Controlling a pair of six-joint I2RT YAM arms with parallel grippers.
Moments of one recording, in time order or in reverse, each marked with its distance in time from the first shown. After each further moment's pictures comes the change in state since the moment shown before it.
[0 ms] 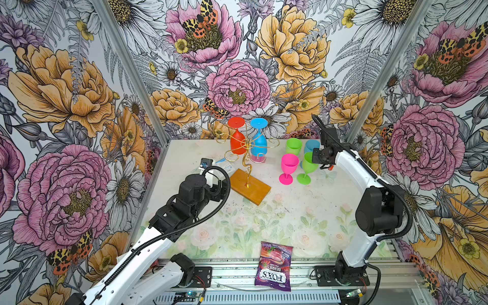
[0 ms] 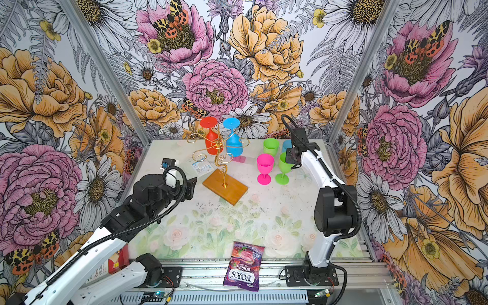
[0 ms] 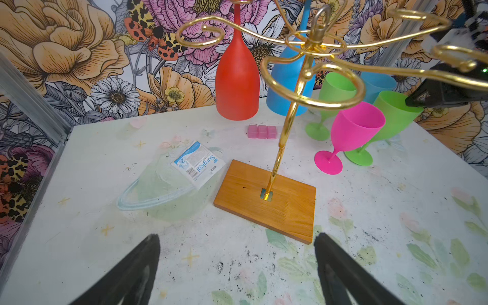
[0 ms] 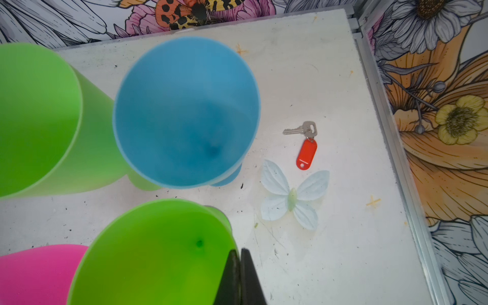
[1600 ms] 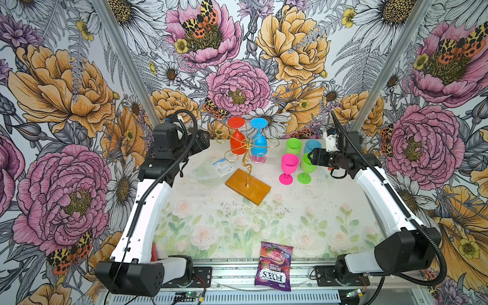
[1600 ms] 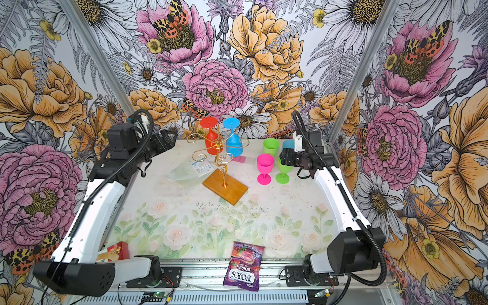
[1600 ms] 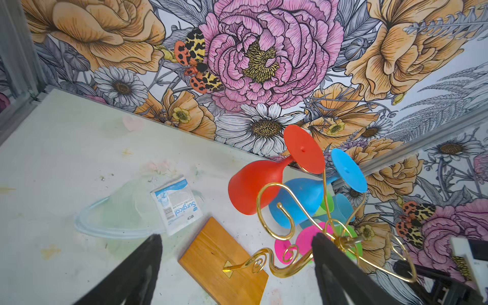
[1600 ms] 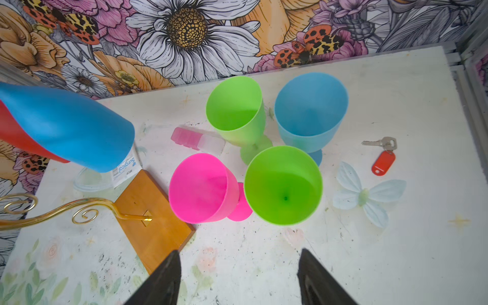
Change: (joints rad) left arm 0.505 0.484 0.594 -0.080 0.496 -0.353; right arm 0.003 -0.388 -0.179 0.010 -0.407 -0.017
